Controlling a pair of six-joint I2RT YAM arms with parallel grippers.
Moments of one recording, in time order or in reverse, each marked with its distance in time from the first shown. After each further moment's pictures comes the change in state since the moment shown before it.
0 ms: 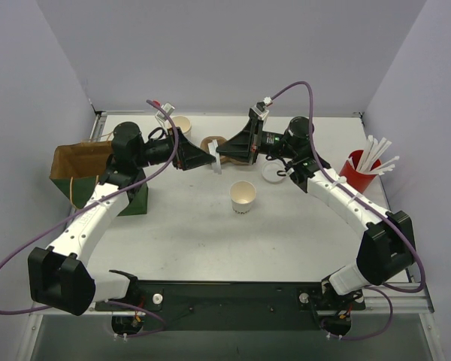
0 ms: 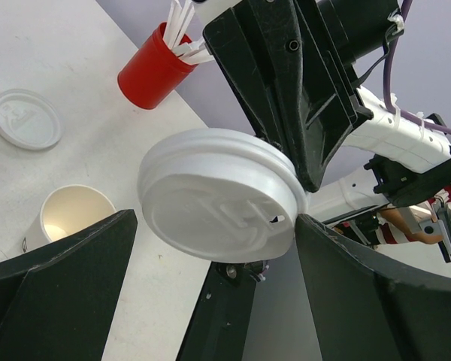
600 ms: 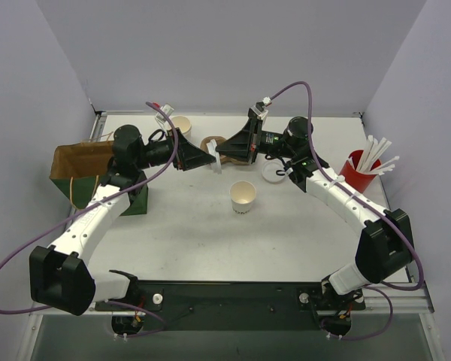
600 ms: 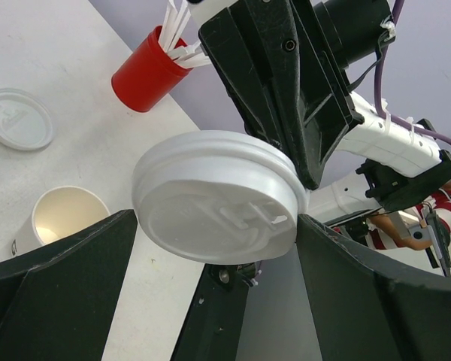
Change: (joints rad) left arm 0.000 0.000 -0.043 0.080 -0.004 -0.062; right arm 0.001 0.015 0.000 0.028 0.000 0.025
